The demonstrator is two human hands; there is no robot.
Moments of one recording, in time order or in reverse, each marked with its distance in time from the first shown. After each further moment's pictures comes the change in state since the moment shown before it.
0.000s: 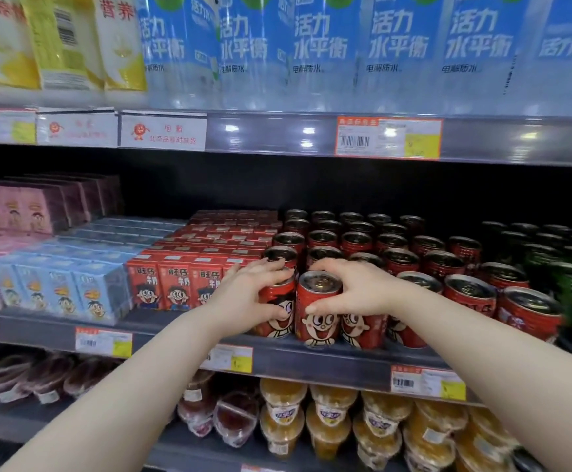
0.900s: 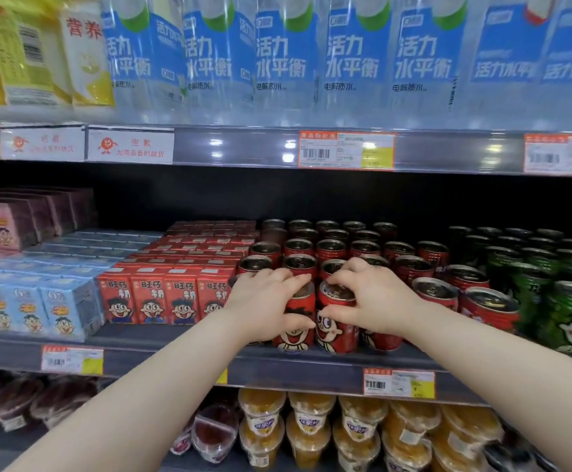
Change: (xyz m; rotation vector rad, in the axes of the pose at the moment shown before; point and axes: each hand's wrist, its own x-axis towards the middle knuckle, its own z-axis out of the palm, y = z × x) left_hand 0.026 0.056 0.016 0.424 -0.067 0.087; right_hand -0.043 0.031 -0.003 -0.292 0.261 0.017
